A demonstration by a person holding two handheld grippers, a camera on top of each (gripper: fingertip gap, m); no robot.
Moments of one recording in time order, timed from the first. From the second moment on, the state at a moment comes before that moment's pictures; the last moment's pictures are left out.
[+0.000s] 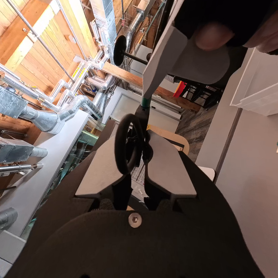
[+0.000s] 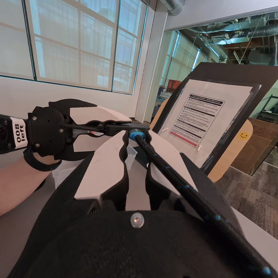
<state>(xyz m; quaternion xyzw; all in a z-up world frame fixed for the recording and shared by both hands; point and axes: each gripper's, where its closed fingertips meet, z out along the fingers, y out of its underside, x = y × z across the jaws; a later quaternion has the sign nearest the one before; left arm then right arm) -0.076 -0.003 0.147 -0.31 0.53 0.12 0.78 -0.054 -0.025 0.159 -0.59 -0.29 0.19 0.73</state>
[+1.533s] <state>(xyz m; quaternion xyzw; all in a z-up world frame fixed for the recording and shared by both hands) -0.070 0.001 0.143 -0.40 0.52 0.11 0.75 -0.046 -0.034 0.162 -0.62 -0.30 0.17 0.71</state>
